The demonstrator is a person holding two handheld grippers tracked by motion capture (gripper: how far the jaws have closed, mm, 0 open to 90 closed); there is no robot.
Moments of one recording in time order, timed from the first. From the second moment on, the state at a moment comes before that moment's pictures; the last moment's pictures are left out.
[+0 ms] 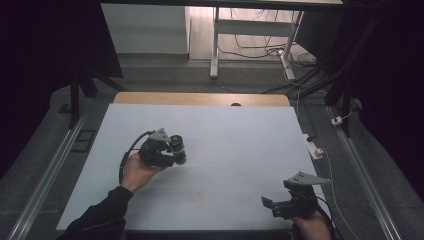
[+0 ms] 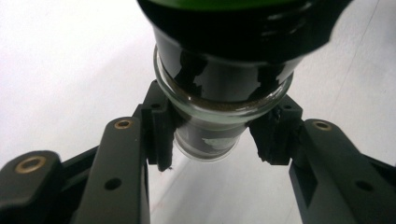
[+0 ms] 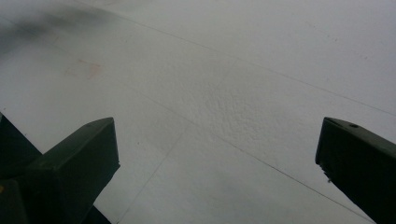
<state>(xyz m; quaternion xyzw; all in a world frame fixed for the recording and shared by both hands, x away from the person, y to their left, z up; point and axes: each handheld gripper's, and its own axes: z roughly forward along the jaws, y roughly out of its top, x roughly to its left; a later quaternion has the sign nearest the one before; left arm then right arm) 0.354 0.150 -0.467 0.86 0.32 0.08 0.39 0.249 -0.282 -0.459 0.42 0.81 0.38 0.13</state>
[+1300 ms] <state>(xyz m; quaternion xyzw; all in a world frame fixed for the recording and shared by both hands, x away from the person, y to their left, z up) 0.411 0.089 -0.499 0.87 0.32 0.09 0.36 0.249 -0.281 -0.459 0.42 0.81 0.38 0.13</state>
